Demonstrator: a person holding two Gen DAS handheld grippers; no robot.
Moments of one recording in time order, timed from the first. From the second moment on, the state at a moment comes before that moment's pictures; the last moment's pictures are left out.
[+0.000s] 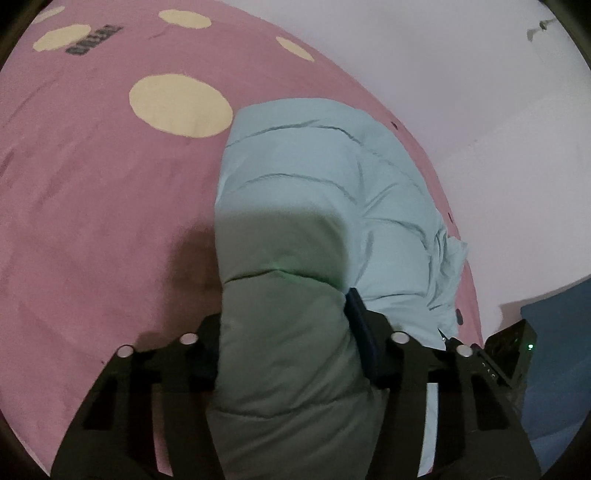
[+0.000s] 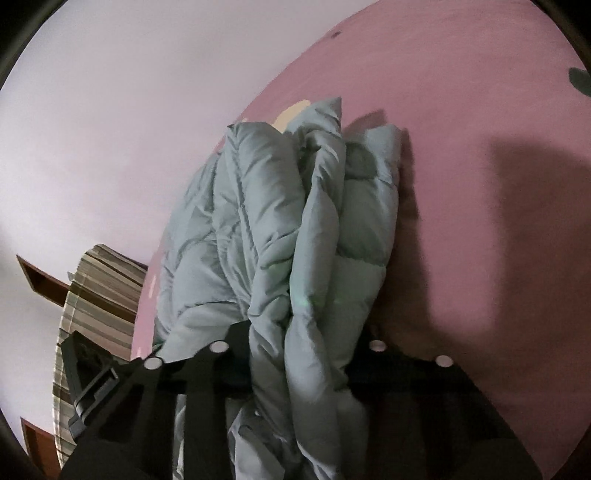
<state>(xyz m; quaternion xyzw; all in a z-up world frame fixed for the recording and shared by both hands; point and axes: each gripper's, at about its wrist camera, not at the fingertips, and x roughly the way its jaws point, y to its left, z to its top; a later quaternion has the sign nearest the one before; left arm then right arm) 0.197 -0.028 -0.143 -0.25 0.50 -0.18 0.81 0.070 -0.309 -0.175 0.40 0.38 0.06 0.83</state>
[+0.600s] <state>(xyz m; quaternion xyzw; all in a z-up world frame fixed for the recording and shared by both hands) 0.211 0.054 -0.089 -0.25 0.43 -0.11 0.86 0.140 -0.227 -0.133 0.35 0.36 0.15 0.85</state>
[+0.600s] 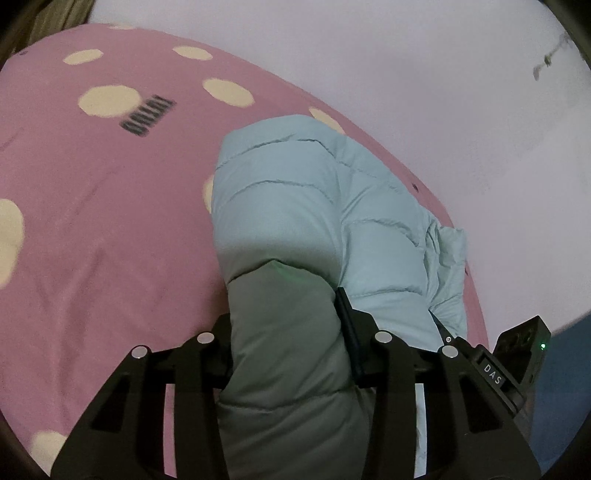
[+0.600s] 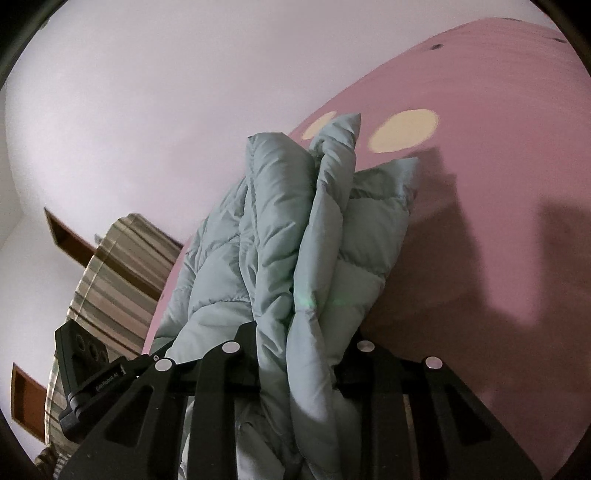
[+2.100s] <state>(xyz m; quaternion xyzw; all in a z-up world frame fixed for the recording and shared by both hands) 0.254 0.118 -0.137 -0.24 0.44 -0.06 0.86 0.189 -0.188 -0.183 0.35 0.41 0.16 0.83</state>
